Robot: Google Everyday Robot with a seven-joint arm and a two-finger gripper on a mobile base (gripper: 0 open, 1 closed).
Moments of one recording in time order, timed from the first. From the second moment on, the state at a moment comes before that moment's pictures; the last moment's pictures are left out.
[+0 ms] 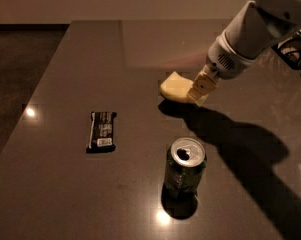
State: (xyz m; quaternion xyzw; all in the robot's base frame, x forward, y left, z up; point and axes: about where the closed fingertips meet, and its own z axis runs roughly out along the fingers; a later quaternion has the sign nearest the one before) arm 0.537 -0.131 0.897 -0.45 0.86 0.11 0.20
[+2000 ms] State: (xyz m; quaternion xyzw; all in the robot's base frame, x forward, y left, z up) arm 0.375 -0.136 0.892 -0.44 0.88 0.14 0.13
